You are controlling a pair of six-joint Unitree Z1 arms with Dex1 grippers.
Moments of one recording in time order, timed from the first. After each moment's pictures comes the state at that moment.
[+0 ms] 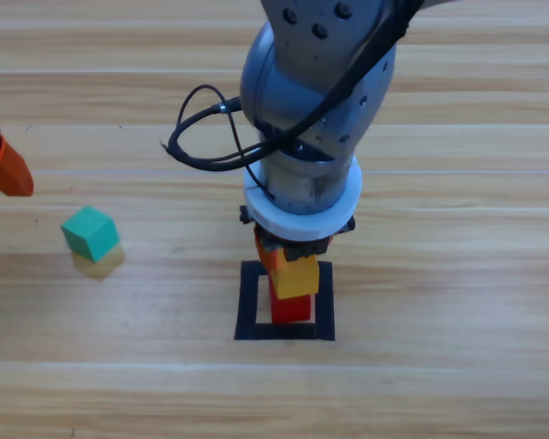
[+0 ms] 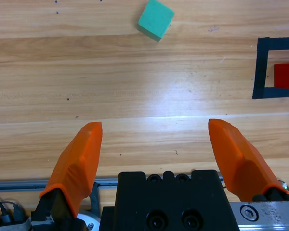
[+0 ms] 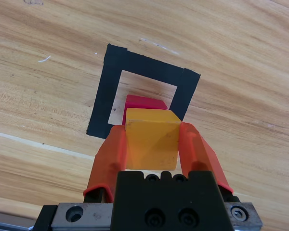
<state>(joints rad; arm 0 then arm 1) -0.60 1.44 -1.26 1.05 0.19 -0.64 1.08 2.34 -2.03 1.08 -0.20 0.74</state>
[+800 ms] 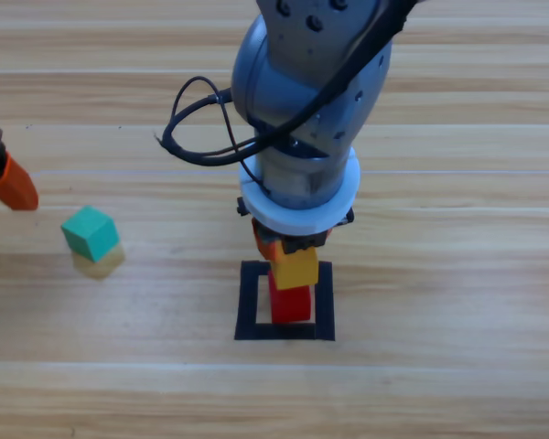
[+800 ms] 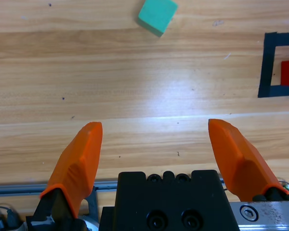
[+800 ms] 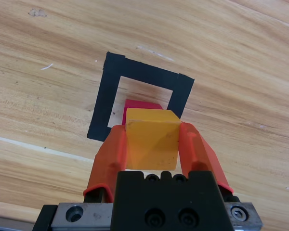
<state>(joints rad) -0.56 1.44 -1.18 0.98 0.16 -0.61 1.10 2.34 -2.06 1.10 -0.25 0.76</state>
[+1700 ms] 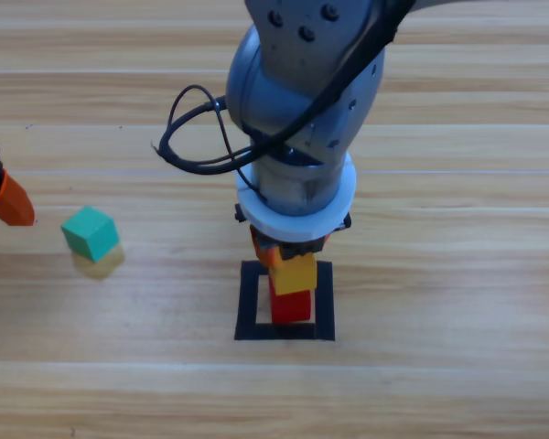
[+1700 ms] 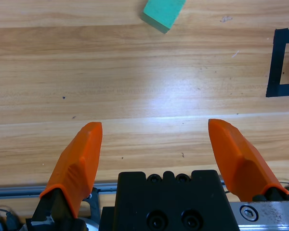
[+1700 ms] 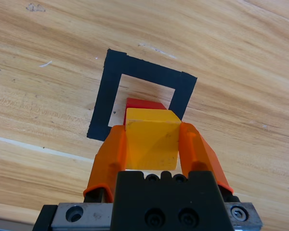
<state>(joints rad) -0.52 1.44 -1.13 0.93 0.13 -0.58 1.10 2.35 -2.06 1.11 -0.25 0.76</state>
